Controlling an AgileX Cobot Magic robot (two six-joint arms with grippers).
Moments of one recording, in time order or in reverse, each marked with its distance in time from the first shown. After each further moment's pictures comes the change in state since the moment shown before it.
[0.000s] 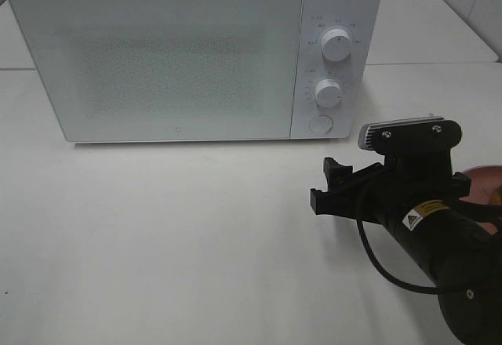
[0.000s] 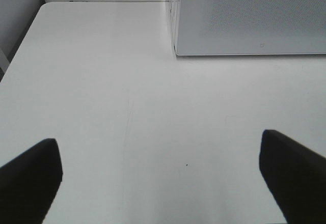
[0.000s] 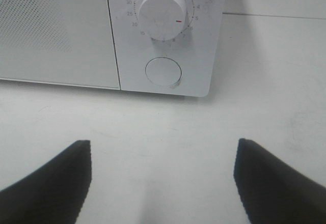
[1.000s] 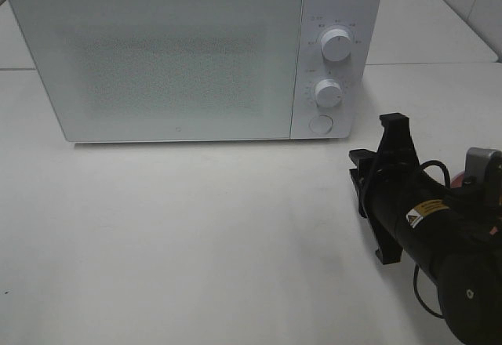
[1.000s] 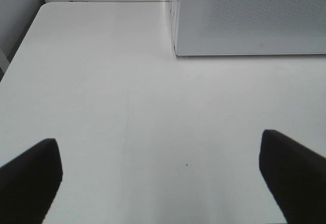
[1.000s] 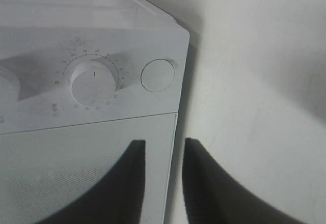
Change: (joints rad) left arm 0.000 0.000 0.000 0.000 0.000 0.000; right arm 0.000 0.000 0.000 0.002 -0.001 1.524
